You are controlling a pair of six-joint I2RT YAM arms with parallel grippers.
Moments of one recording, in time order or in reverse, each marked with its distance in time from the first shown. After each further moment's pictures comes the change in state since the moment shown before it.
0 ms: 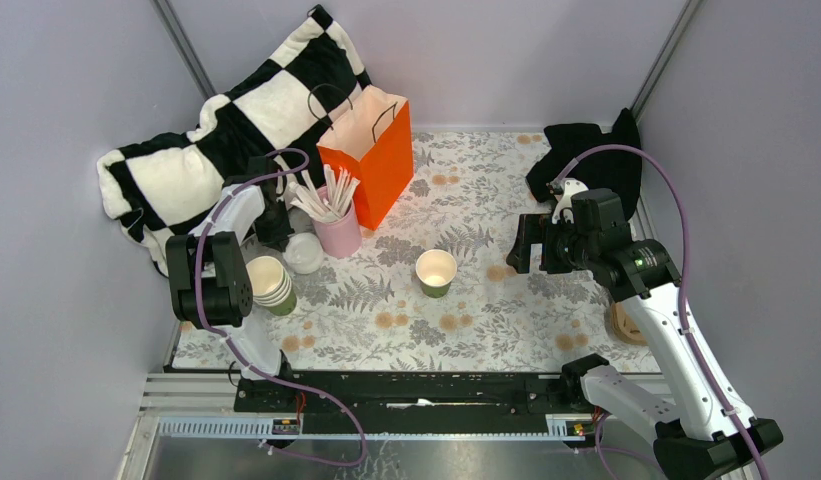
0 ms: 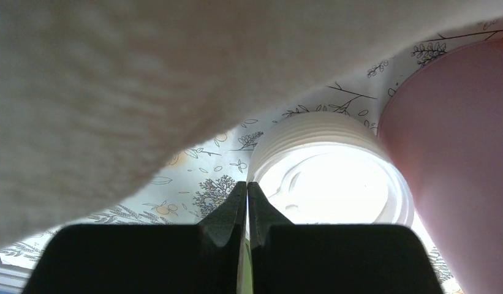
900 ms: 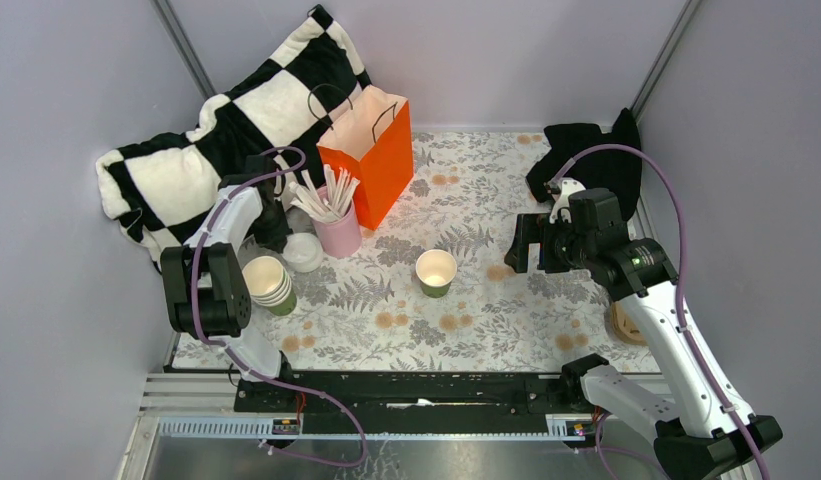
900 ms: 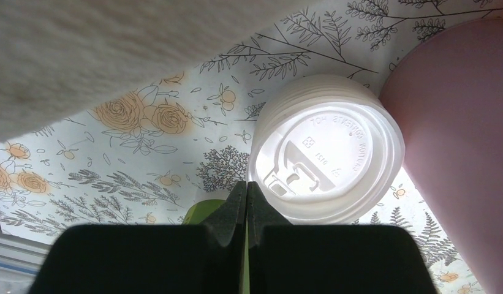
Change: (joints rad) left arm -0.011 -0.070 0.000 -0.071 -0.027 -0.049; right arm 0.008 0.007 -0.006 0.018 -0.001 0.000
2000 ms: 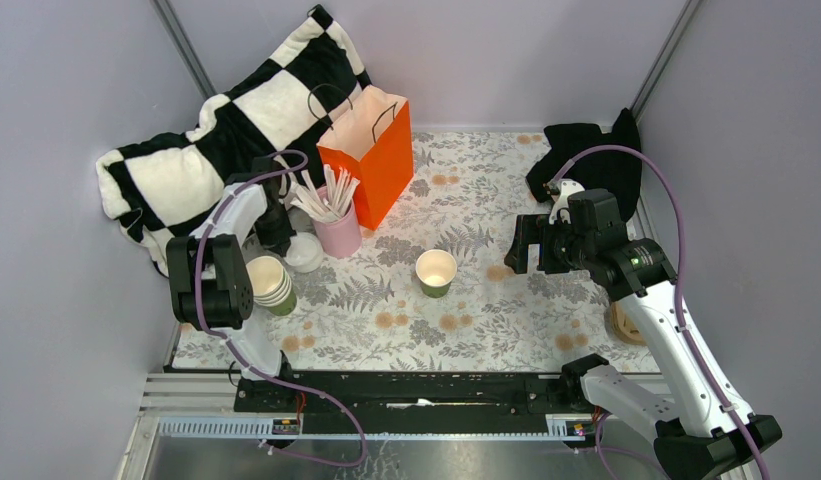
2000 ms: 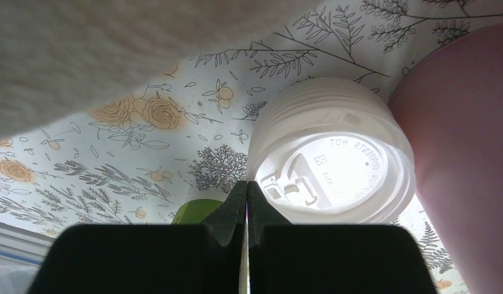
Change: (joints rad) left arm -0.014 0.055 0.010 -0.023 -0.017 -0.059; right arm 0.001 0.000 -0.010 0.000 0.001 -0.001
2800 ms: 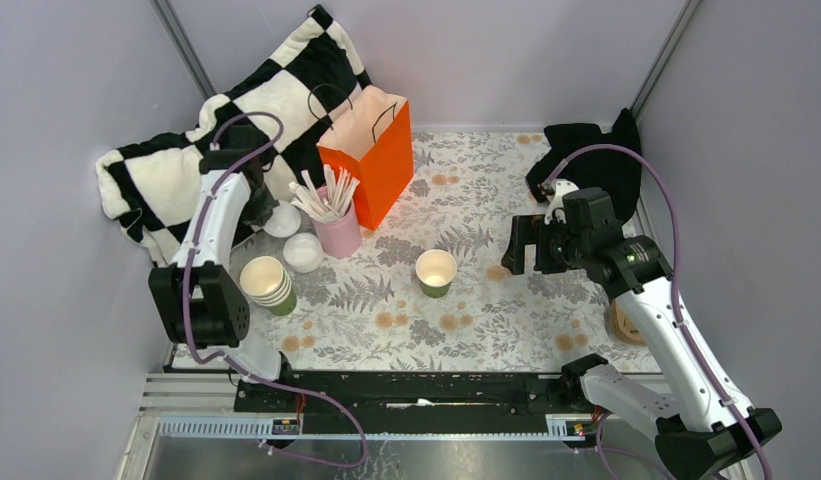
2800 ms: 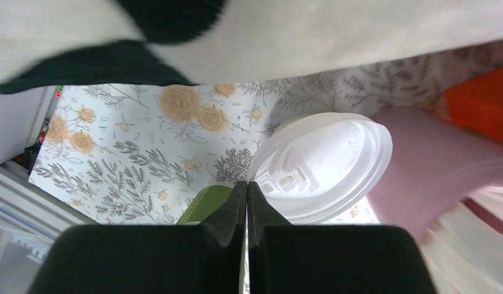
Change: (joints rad) left arm -0.002 -0.100 0.206 -0.147 -0.146 -0.136; right arm 0.019 0.013 0.002 -0.001 0.000 0.000
